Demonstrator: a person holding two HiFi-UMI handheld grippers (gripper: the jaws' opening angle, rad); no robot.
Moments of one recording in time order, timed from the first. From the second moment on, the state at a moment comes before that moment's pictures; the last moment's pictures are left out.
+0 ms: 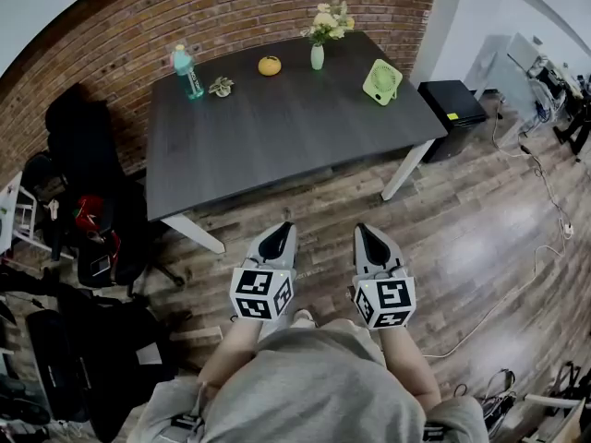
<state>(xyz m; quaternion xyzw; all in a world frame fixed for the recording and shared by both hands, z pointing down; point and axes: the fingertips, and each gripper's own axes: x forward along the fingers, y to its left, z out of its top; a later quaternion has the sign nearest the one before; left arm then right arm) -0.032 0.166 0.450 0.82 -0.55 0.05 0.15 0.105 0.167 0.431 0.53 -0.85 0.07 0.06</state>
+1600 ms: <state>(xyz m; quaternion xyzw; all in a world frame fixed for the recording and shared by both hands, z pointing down) 0.025 0.007 0.460 0.83 -0.53 0.06 0.15 0.168 0.017 0.436 0.55 -0.83 0.08 0.03</state>
